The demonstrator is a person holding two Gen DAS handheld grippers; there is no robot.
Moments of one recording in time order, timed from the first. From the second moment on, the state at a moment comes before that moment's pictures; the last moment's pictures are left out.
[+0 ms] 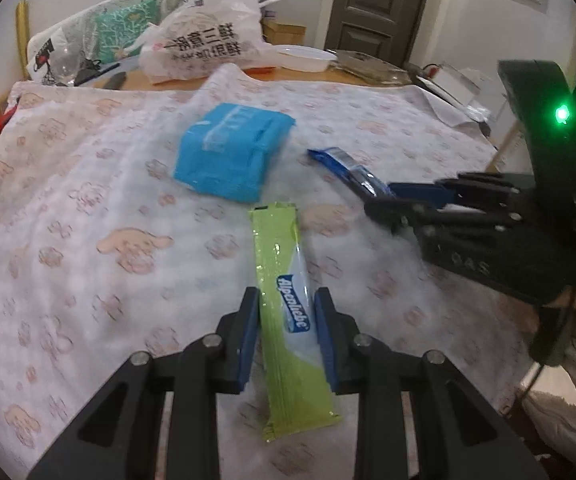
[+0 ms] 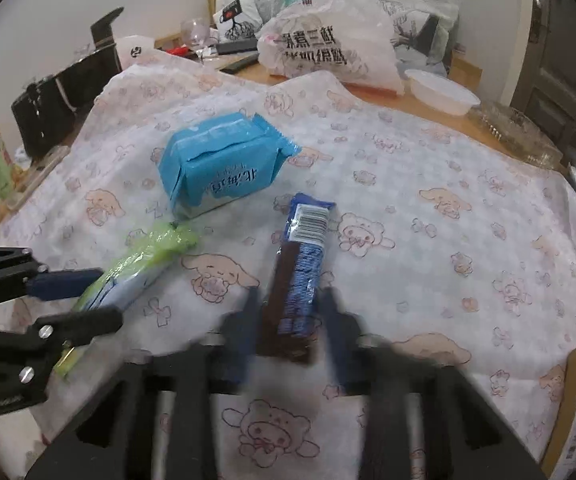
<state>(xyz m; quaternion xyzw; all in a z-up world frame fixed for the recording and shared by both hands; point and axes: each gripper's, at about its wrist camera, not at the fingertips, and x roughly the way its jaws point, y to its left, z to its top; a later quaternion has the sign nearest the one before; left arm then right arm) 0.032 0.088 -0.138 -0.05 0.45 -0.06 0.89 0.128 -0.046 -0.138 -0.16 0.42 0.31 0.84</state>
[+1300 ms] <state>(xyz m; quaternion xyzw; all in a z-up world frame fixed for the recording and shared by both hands) 0.006 0.021 -0.027 -0.02 0.33 -0.05 0.94 0.039 -0.155 -0.028 -0.10 0.29 0.36 0.88</state>
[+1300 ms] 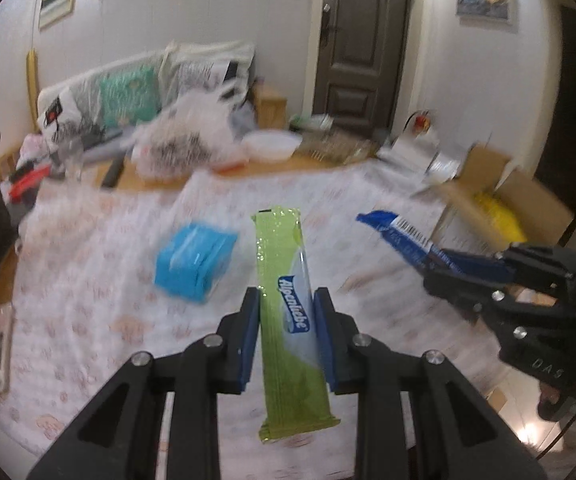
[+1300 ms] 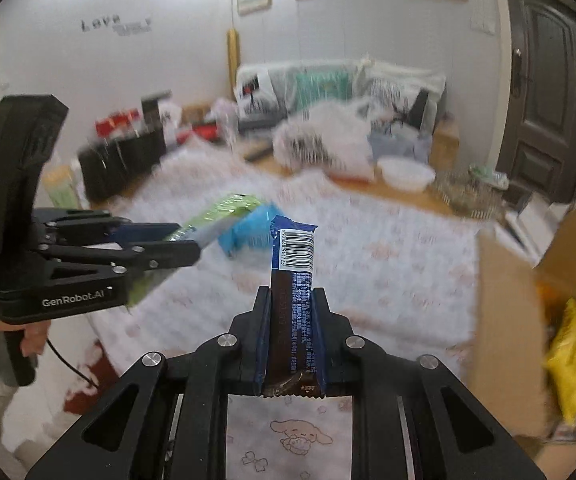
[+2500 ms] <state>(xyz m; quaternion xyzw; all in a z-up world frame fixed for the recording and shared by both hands) 0.153 -0.266 -0.009 0.01 0.40 -0.23 0.89 0.122 -0.382 -0.035 -0.05 0.34 0.18 0.92</state>
